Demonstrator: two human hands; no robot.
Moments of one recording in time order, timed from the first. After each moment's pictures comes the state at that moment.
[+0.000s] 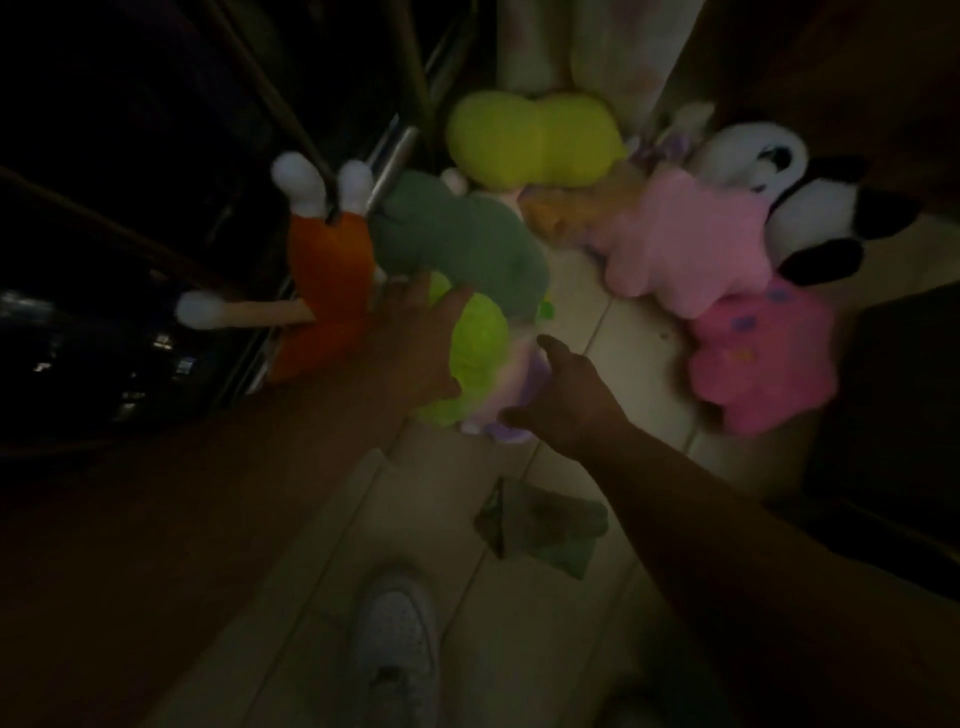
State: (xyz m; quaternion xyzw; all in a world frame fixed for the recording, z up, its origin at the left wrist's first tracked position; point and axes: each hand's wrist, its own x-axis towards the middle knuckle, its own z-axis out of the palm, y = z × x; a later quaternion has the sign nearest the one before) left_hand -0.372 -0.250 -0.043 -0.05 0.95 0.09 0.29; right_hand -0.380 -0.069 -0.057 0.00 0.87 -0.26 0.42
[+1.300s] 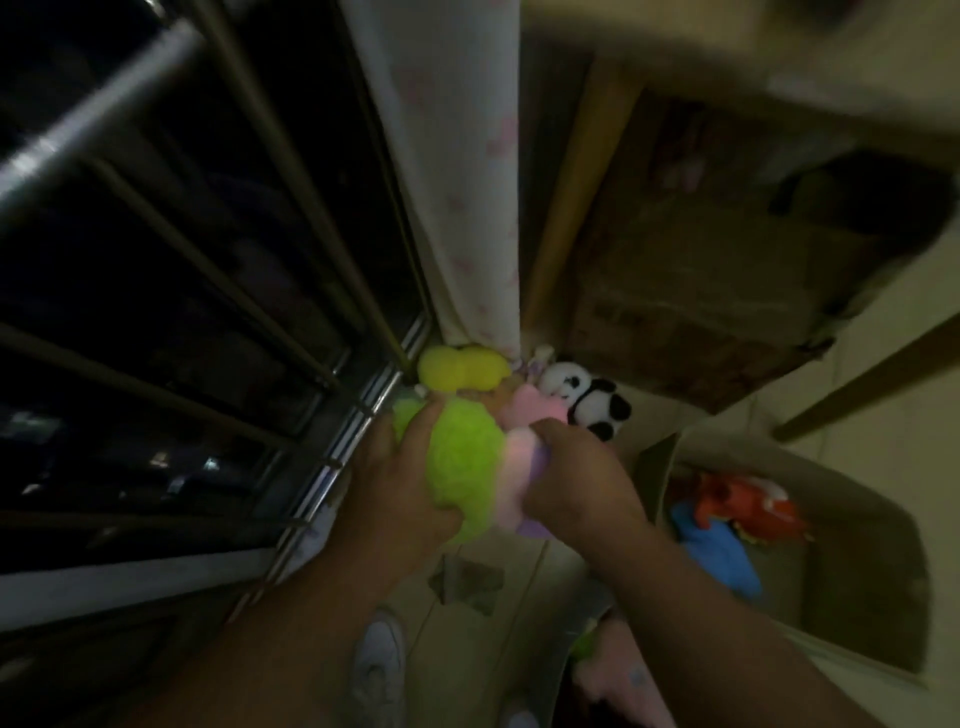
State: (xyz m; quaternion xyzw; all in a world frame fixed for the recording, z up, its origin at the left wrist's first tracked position) left_hand -0.330 -0.115 0.415 -0.17 0.93 0.30 0.10; right_hand -0.402 0.057 0.399 -0.08 0.93 -0.25 0.27
